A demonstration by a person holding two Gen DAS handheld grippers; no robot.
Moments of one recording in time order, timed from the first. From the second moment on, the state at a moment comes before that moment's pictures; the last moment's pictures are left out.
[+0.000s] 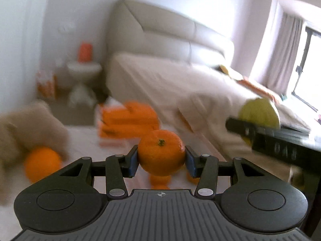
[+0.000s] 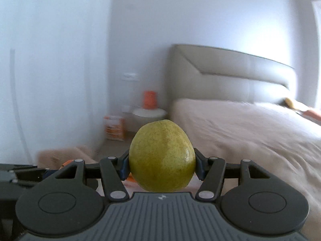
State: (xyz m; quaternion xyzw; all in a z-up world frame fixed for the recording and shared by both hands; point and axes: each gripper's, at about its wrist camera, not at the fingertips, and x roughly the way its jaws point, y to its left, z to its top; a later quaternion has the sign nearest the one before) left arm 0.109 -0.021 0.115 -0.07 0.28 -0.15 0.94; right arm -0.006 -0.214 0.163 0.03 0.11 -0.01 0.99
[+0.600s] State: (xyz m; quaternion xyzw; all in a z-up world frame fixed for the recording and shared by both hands) left arm 0.157 -0.079 0.059 0.00 0.37 -0.15 0.92; right arm 0.022 -0.230 0.032 0.03 0.23 -0.03 0.97
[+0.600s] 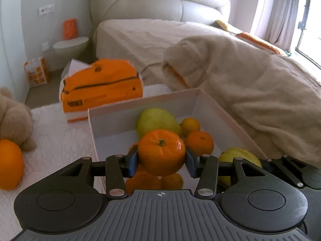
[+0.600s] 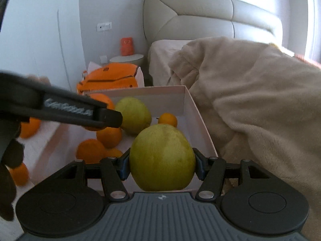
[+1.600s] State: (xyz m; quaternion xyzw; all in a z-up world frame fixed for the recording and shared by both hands) left arm 0.121 -0.031 0.089 -0.08 0.27 -0.16 0.95; right arm 0.005 -0.256 0.047 0.13 0.18 -0.02 0.98
